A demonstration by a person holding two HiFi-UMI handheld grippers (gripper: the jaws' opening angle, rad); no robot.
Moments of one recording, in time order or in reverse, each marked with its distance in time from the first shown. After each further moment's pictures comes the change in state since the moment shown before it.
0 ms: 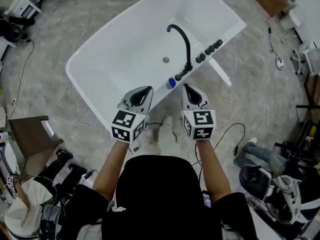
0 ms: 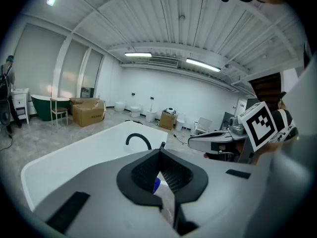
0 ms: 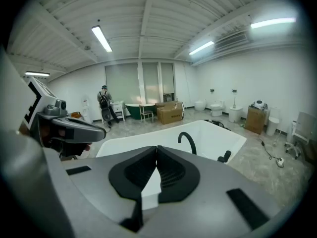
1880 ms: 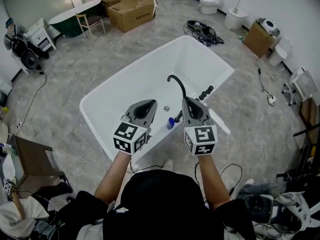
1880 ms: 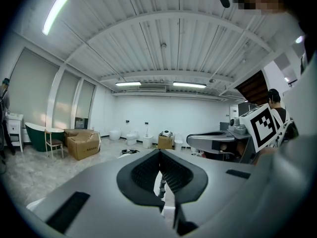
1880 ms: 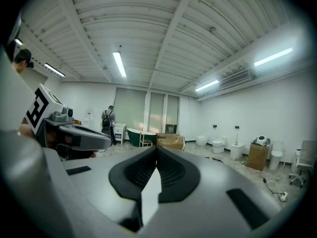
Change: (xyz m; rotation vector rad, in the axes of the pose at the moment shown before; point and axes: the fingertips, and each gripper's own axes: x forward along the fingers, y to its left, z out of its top) left arm -0.072 -0.048 0.158 0.156 -0.287 -0.031; right arm -0.094 0.025 0.177 -0.159 -0.370 -0.008
